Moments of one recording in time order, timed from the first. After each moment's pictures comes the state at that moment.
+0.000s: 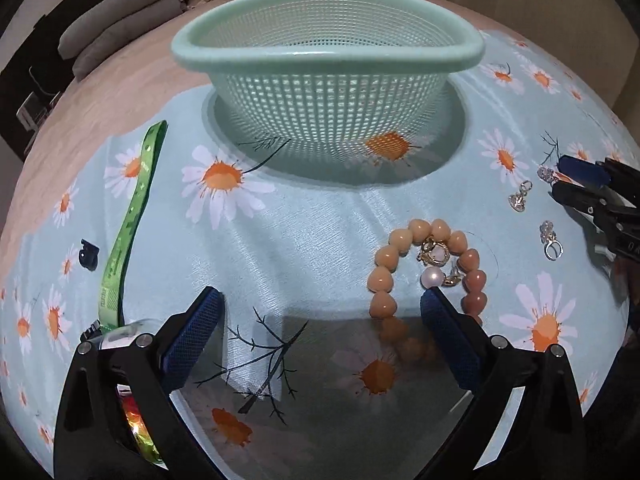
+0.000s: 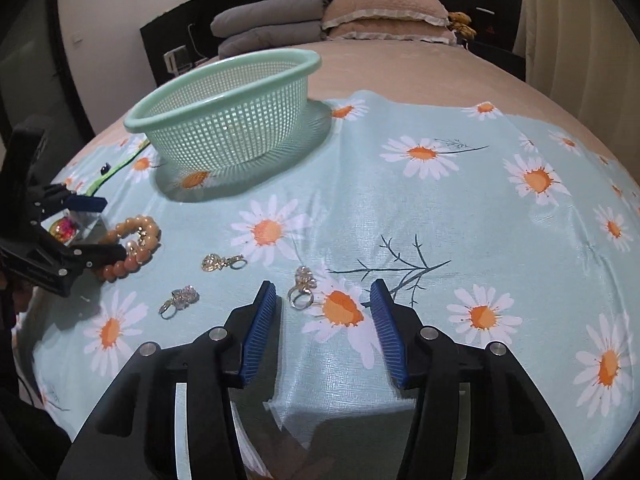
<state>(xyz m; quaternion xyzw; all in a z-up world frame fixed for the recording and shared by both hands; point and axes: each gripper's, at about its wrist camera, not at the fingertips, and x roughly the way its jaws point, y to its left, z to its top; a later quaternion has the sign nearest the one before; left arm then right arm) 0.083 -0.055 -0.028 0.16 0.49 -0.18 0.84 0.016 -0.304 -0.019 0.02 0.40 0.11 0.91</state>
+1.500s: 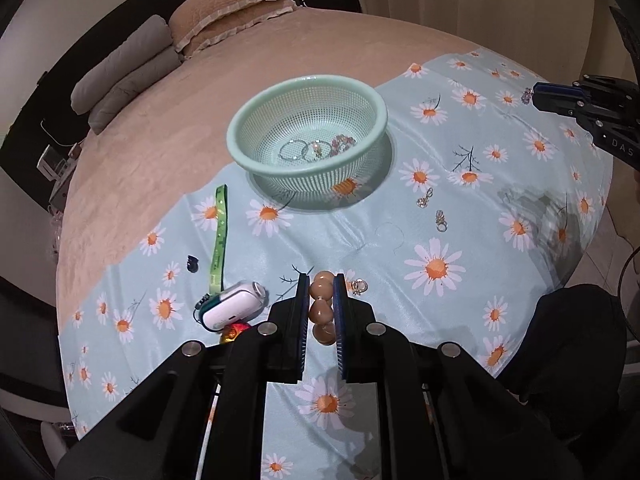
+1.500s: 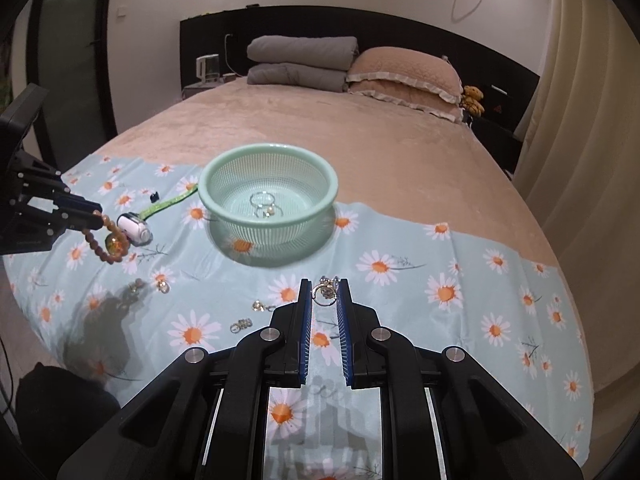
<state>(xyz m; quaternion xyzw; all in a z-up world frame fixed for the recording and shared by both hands) -0.012 -0.044 0.120 0.23 0.44 -0.20 0.84 -0.047 -0.294 0.147 -0.10 0.34 0.12 0.93</state>
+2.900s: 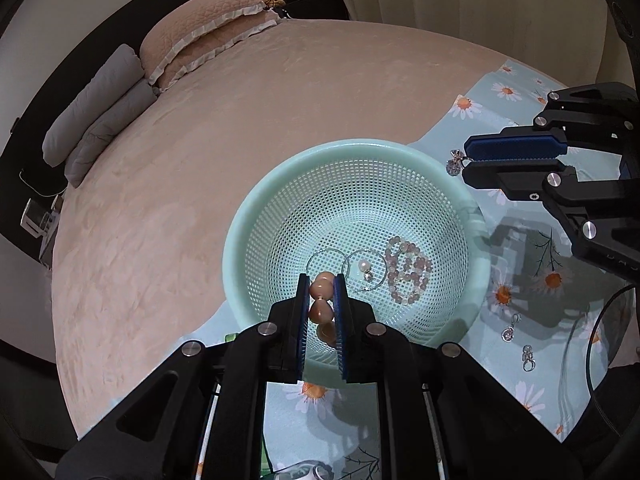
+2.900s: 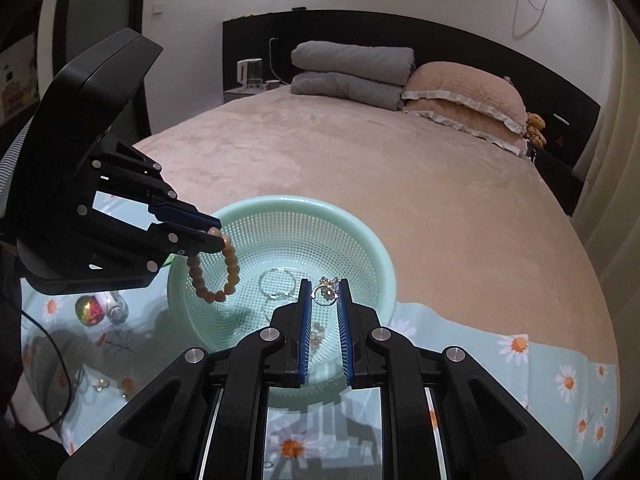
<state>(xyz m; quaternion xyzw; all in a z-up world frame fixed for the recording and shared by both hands) 0.170 -0.101 0.091 0.27 0.42 -0.23 0.84 0.132 -0.235 0.119 -0.11 0.33 0.21 0.91</state>
